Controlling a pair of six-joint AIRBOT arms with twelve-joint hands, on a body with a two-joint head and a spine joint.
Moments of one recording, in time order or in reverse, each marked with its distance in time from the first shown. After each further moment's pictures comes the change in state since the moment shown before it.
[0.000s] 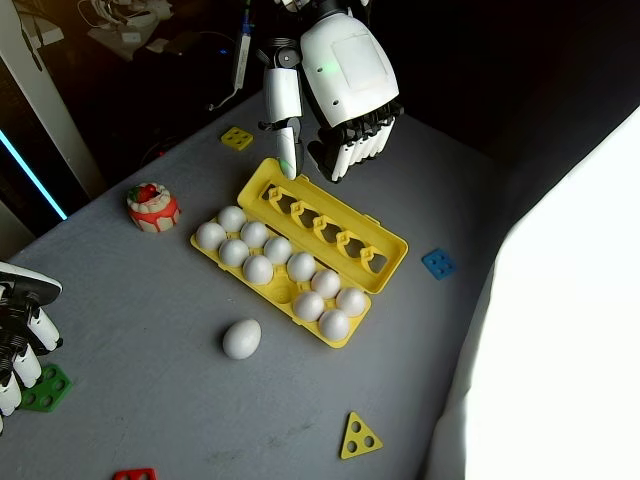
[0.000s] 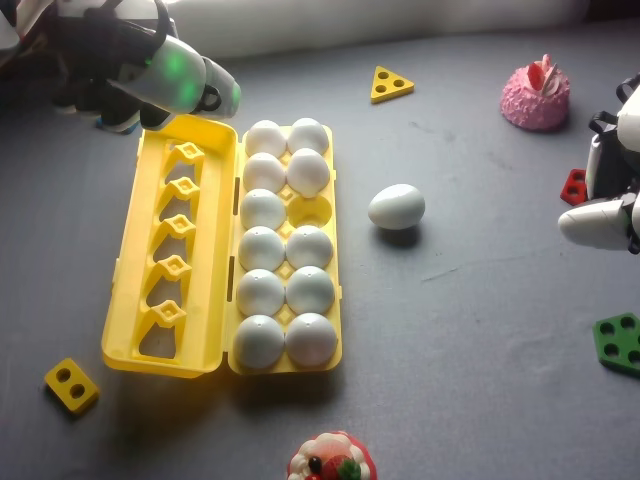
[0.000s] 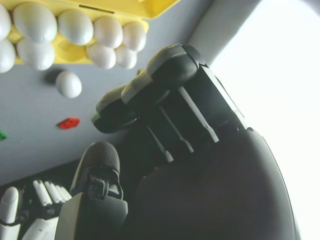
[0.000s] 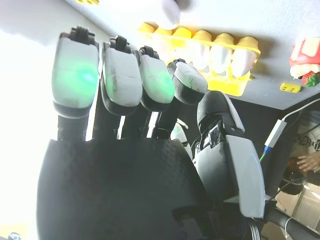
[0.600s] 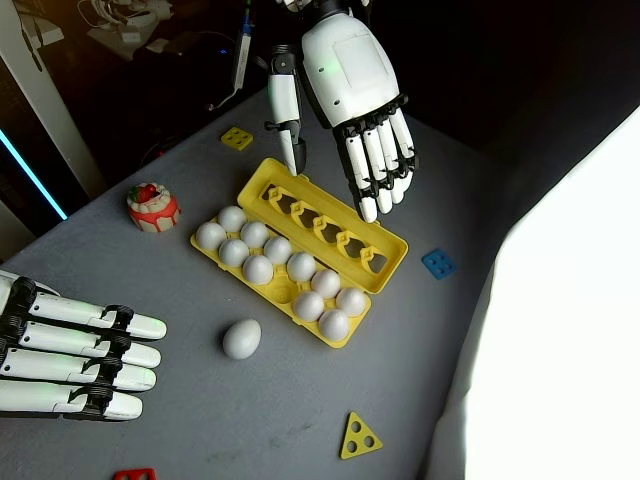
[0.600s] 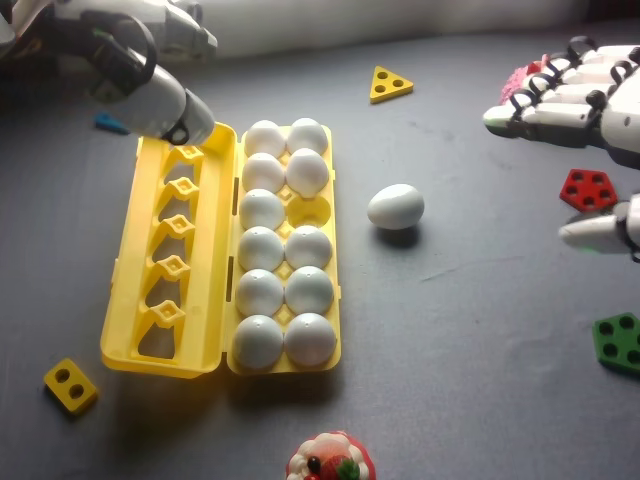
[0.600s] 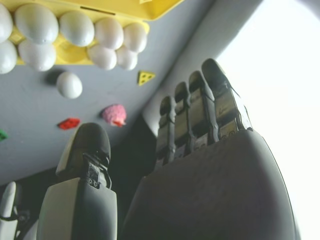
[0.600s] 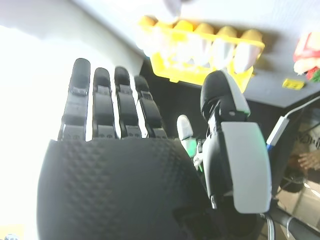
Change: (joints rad) left arm -0.001 0.002 0.012 -0.064 0.001 0.098; right arm 0.029 -0.035 0.015 0.030 -0.024 -0.003
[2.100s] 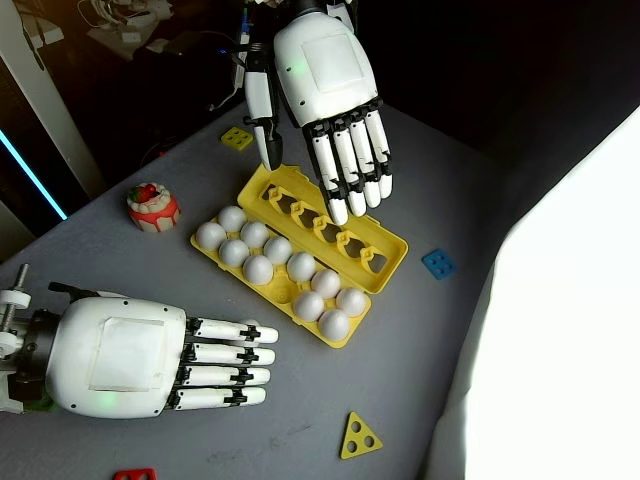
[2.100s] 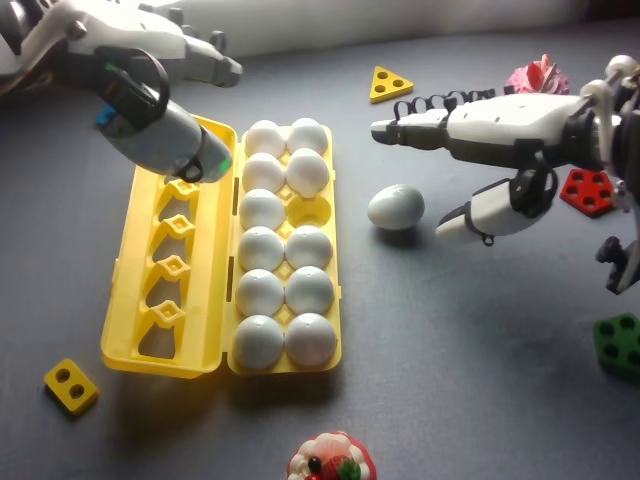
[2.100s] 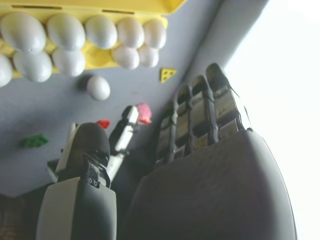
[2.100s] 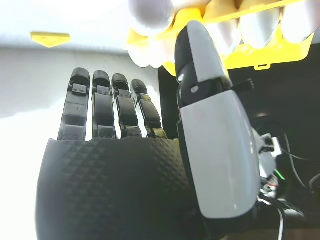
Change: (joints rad) left arm 0.005 0.028 -0.068 -0.026 0.031 -0.008; right arm -0.108 -0.480 0.404 0.738 0.086 -0.236
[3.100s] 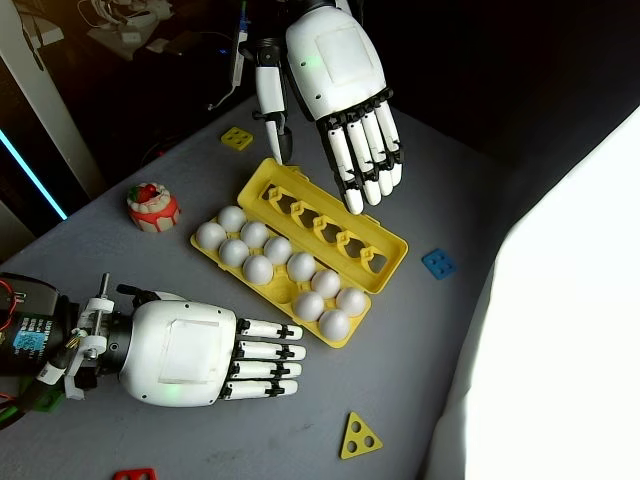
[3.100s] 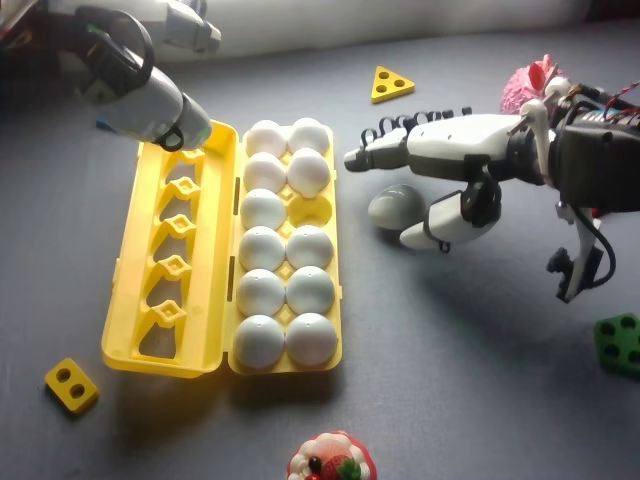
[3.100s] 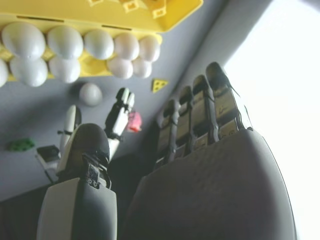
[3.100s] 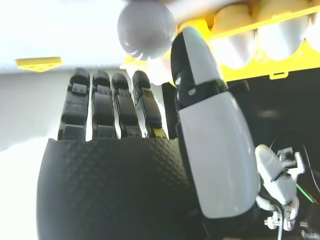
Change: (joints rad) left arm -0.078 -0.005 0.000 0.030 0.068 0.079; right arm -0.027 -0.140 0.128 0.042 -0.002 0.000
